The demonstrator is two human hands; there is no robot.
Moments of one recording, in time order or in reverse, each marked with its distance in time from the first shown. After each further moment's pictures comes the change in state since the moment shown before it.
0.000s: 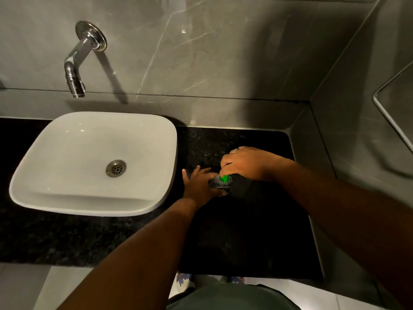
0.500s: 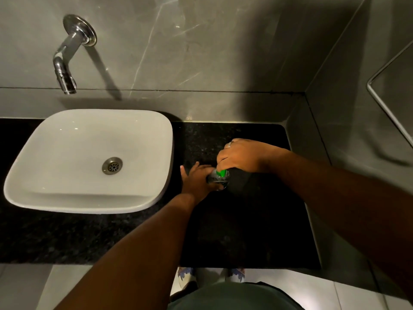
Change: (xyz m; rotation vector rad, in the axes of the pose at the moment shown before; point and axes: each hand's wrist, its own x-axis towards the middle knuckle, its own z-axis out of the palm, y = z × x) left_hand -0.007 0.011 -0.004 -0.024 -0.015 0.007; right_hand 0.000 -0.002 -0.003 -0.121 0.015 -0.063
